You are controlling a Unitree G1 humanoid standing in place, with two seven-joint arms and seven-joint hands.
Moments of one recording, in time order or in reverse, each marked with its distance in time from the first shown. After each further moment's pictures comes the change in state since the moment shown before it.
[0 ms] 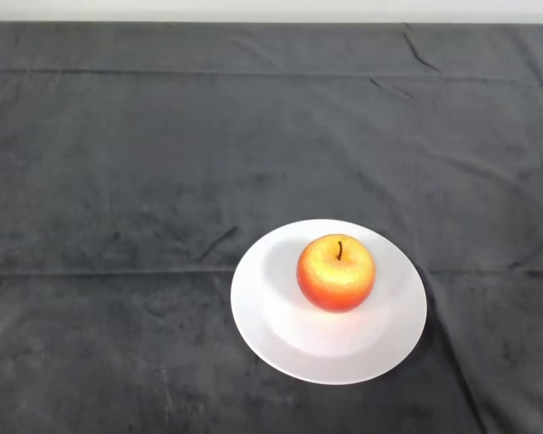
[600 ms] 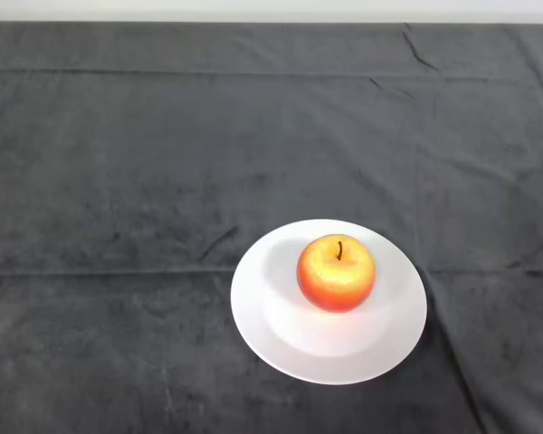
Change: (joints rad) left arm -0.001 0.000 0.000 0.001 0.000 0.000 -0.002; right arm 0.000 0.000 0.000 0.000 0.000 0.000 0.000
